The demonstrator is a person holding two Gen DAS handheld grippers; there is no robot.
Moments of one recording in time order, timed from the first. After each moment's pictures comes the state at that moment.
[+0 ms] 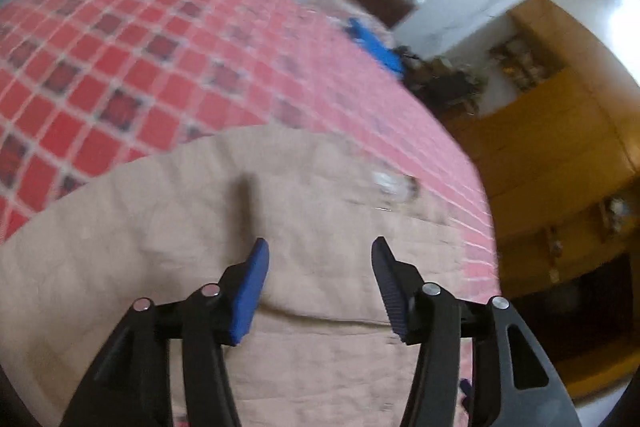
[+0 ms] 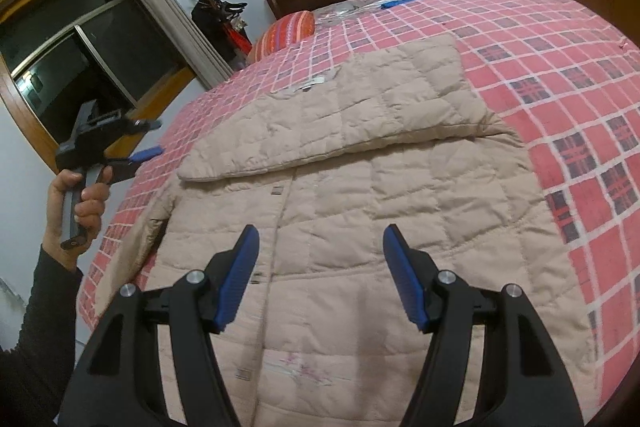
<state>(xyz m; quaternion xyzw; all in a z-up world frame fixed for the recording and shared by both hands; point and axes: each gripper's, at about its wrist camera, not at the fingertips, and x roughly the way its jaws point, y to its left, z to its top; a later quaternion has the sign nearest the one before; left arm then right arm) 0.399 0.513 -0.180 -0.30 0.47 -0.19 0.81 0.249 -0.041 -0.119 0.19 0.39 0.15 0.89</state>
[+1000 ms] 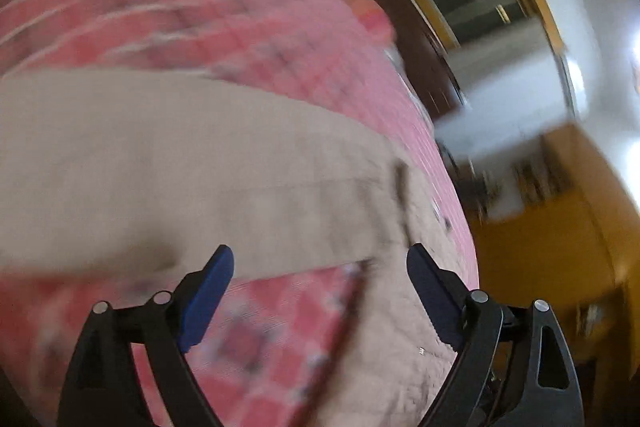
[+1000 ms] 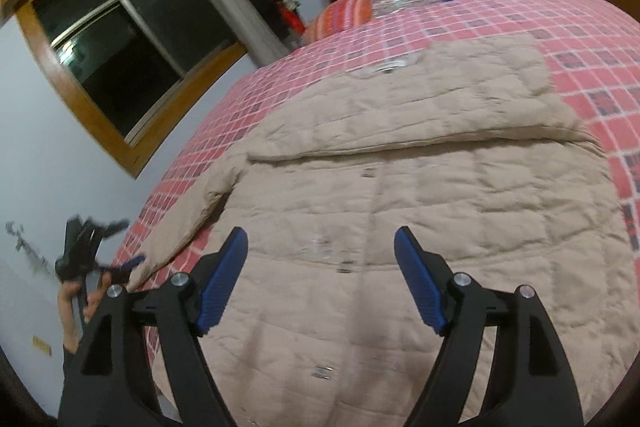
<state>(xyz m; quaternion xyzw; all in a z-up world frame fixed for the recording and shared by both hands) 0.103 0.711 -0.252 -0.50 0.34 0.03 0.79 0.245 0.021 -0.100 0.17 0.39 0.26 0.87</state>
